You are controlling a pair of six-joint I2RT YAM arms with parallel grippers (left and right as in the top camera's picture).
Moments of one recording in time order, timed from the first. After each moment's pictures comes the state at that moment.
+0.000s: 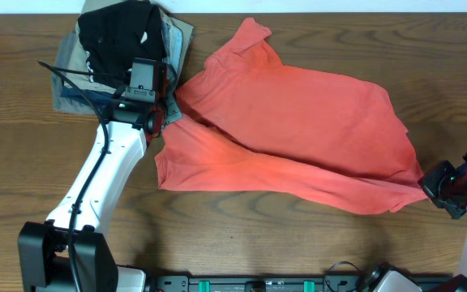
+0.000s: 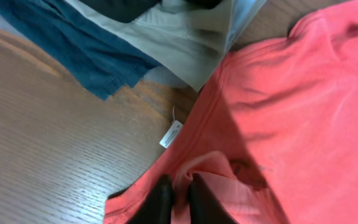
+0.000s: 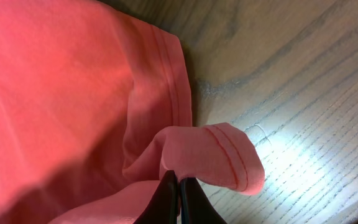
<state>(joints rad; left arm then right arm) -0.17 1.57 1.18 -0.65 -0.15 -0.59 -0.61 1.27 0.89 -0.94 -0.12 0.32</state>
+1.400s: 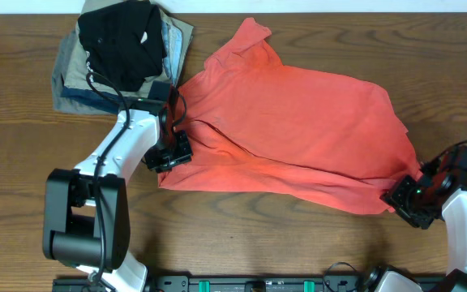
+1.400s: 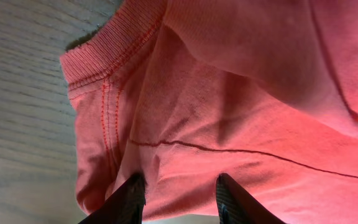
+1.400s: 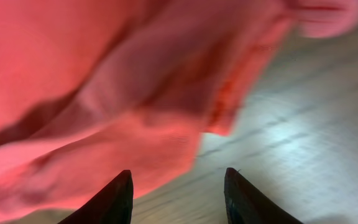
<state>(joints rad) -0.17 1.79 1.15 -0.97 0.13 -0.51 -0.49 1.27 0.71 -0.94 -0.19 0.28</state>
